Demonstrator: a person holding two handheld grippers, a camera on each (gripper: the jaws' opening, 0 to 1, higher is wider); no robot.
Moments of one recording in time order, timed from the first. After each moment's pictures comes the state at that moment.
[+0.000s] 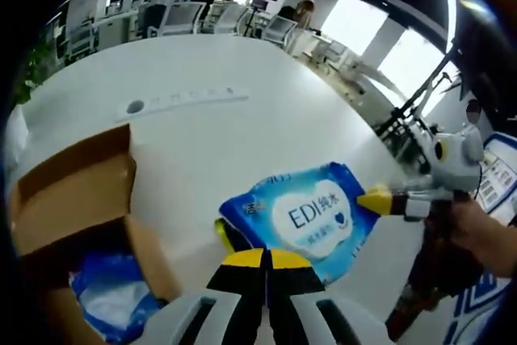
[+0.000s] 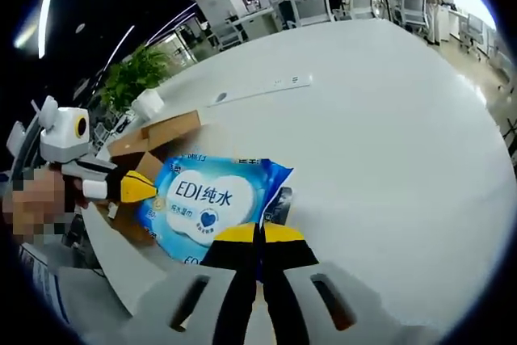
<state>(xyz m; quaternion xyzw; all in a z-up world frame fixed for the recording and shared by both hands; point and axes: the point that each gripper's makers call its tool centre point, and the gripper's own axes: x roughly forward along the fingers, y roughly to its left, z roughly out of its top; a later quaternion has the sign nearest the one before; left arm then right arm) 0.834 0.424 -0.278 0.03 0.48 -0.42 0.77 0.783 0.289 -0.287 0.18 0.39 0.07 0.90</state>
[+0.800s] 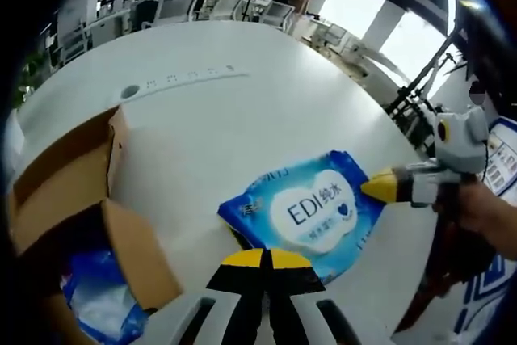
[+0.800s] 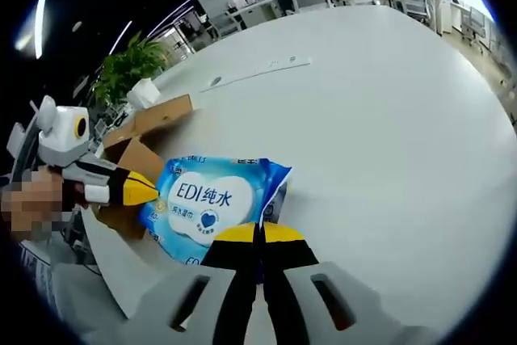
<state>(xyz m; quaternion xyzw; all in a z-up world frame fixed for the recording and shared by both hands) 0.830 0.427 -0.312 0.07 0.49 -0.42 0.76 0.784 0.292 -0.317 0.19 0.41 0.08 0.89</state>
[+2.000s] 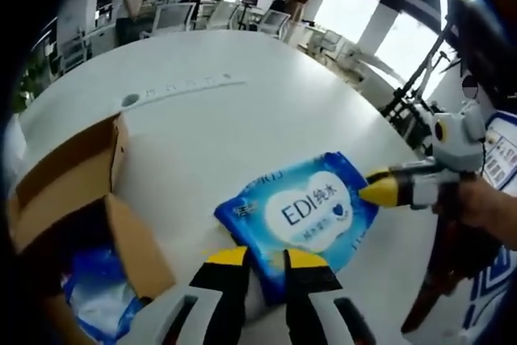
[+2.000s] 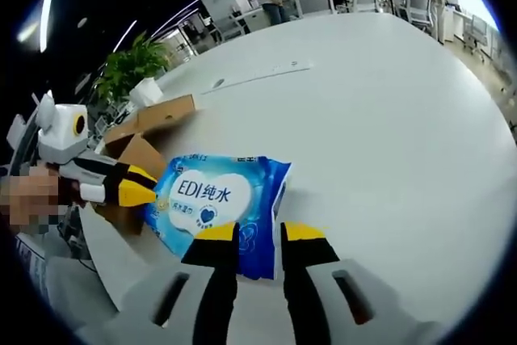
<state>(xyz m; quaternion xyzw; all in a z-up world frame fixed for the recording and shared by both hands) 0.827 0.428 -0.301 0.08 0.45 -0.43 0.77 0.777 0.290 -0.312 0.18 0.40 0.08 0.90</state>
